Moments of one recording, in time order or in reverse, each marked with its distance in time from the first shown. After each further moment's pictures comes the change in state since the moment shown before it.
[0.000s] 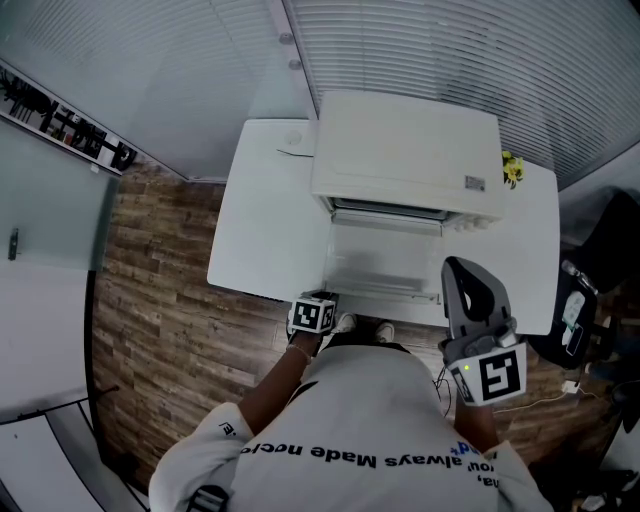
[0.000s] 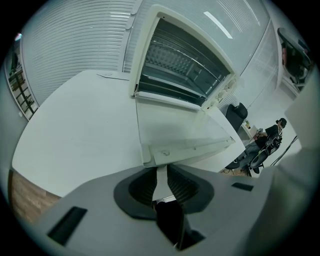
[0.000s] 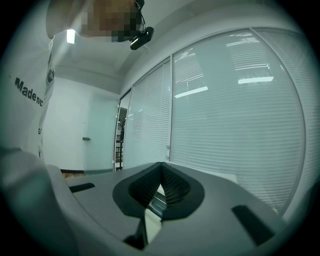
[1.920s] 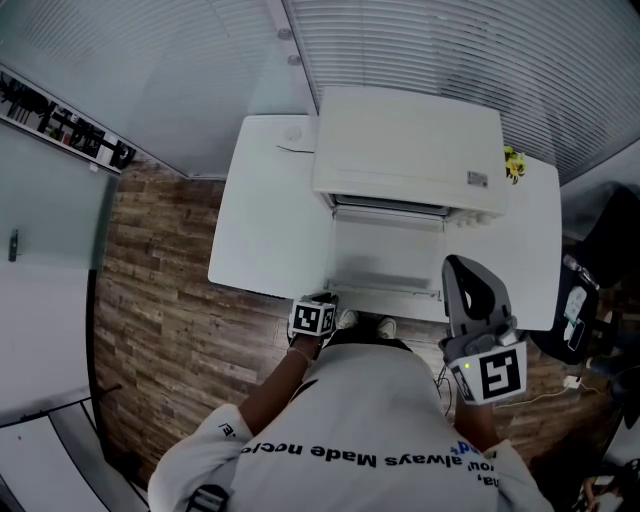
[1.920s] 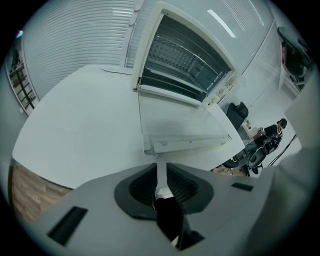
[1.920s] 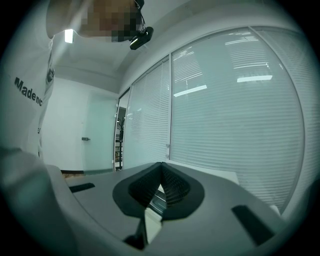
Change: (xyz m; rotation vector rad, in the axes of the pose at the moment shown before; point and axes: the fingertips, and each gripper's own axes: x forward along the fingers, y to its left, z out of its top) left arm 0.000 0.003 -0.021 -0.026 0.036 0.002; right arm 0.003 0.001 -0.006 0.014 0.012 -0.007
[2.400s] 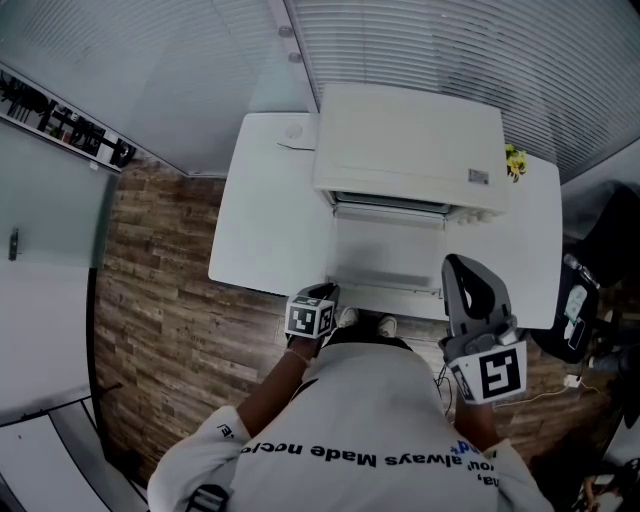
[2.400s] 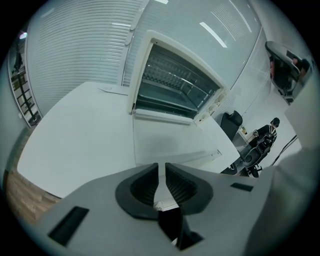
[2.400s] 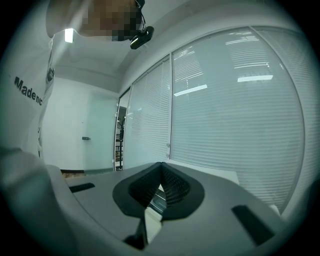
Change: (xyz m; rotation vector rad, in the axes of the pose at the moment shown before) left arm -0.038 -0.019 0.045 0.032 -0.138 -0.028; right arm -0.001 0.004 0.000 -0.002 0.005 0.003
